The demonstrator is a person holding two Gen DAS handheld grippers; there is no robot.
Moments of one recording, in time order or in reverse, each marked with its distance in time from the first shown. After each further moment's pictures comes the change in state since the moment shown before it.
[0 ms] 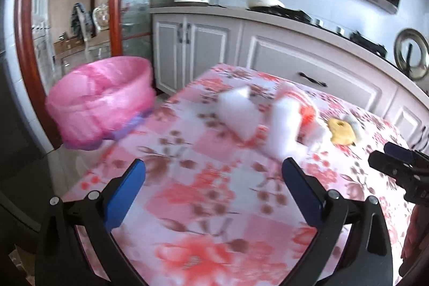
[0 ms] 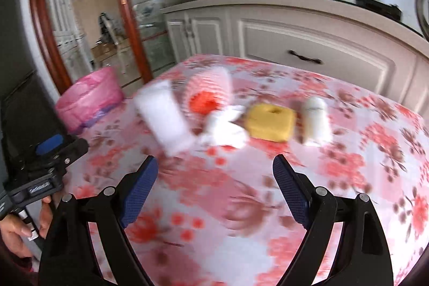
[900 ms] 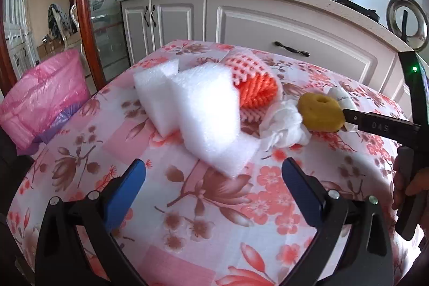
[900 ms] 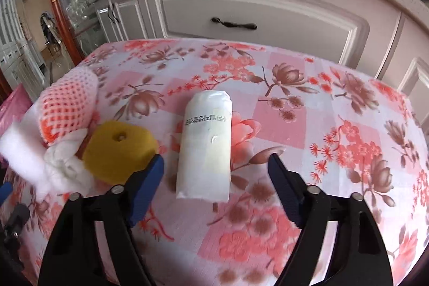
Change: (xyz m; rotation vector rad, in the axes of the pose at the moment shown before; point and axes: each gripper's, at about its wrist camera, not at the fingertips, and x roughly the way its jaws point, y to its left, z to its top) left arm 0.084 -0.085 -0.001 0.070 0.111 -0.031; right arm 0.114 -0.134 0.036 0.141 0.144 -0.227
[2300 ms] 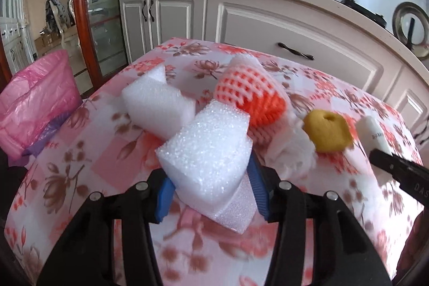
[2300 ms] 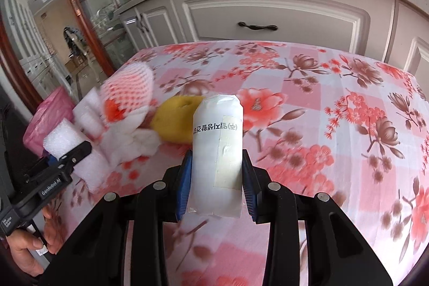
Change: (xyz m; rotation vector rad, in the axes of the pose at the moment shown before) left arm 0.019 0.003 0.025 -0.013 0.028 -0.024; right arm -0.069 0.019 -0.043 0.025 -0.039 0.176
